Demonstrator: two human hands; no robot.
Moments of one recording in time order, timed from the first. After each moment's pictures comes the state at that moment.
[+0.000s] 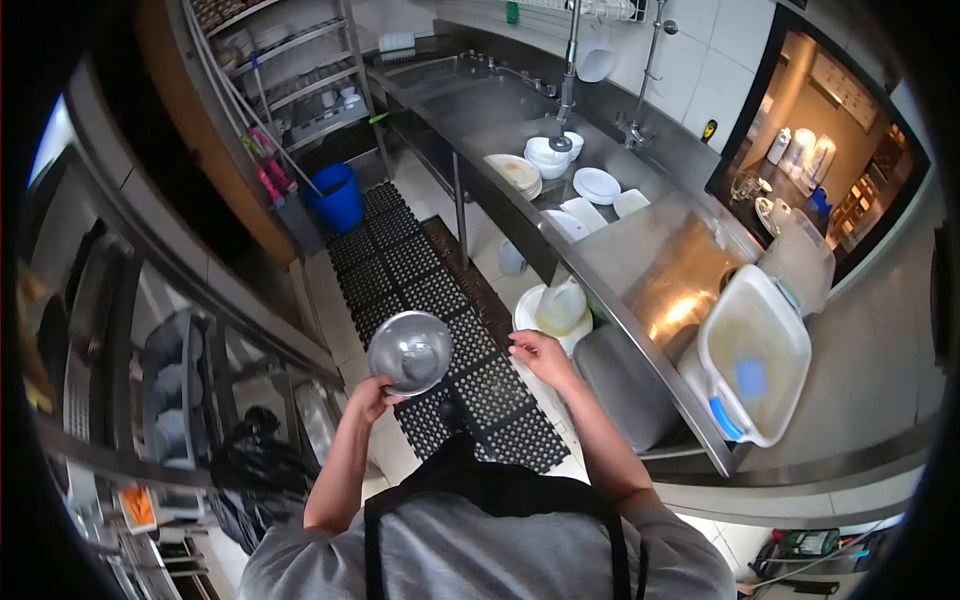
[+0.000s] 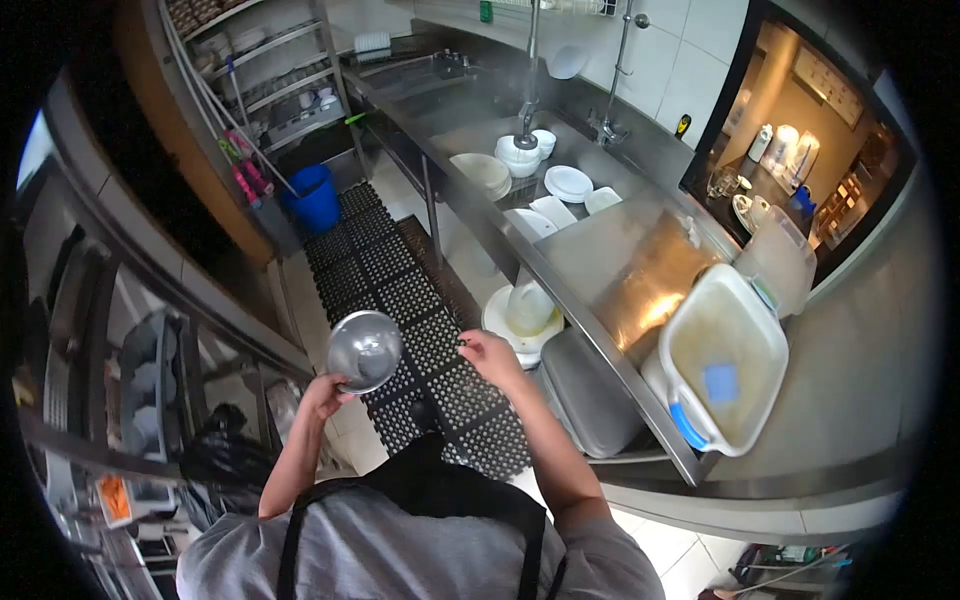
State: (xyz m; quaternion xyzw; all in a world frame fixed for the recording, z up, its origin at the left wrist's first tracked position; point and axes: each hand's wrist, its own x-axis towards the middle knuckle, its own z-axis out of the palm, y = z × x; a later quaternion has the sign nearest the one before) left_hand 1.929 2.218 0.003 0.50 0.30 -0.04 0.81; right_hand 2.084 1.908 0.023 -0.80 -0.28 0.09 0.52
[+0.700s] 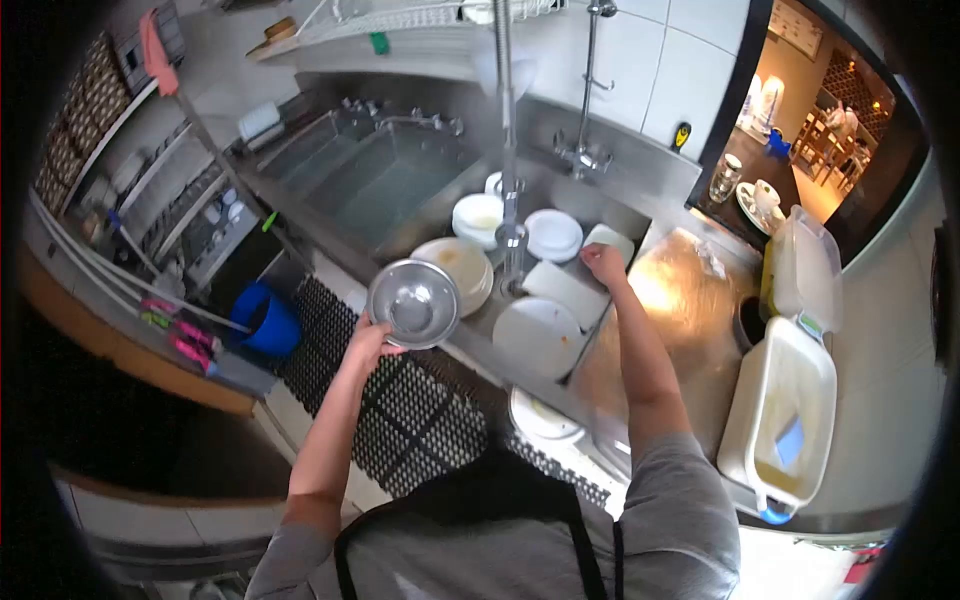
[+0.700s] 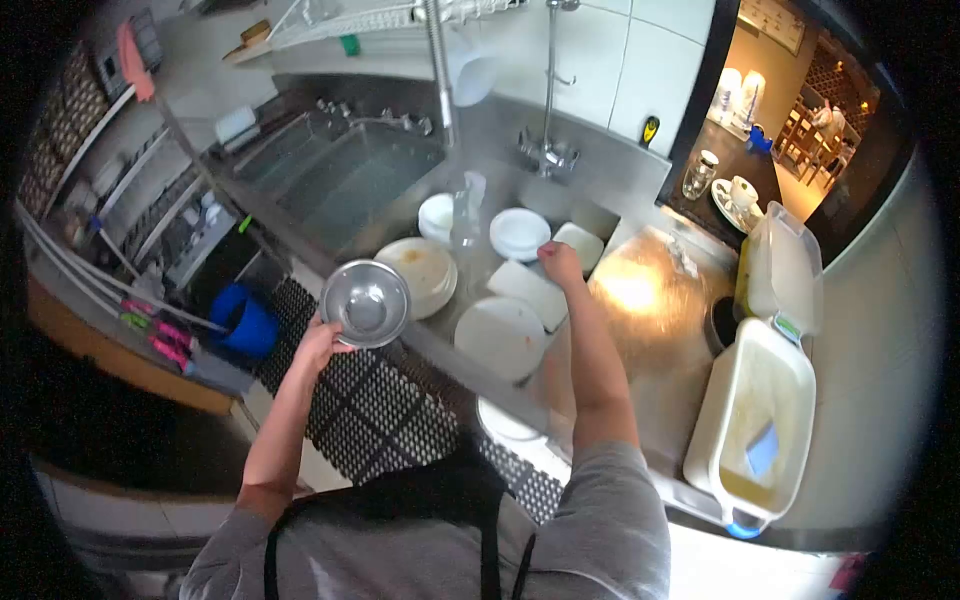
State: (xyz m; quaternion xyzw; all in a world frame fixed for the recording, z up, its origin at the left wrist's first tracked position) left_hand 2.481 2.283 0.094 0.68 0.14 -0.10 0.71; right_hand 2.601 1.835 0.016 -0.92 0.00 -0.14 0.37
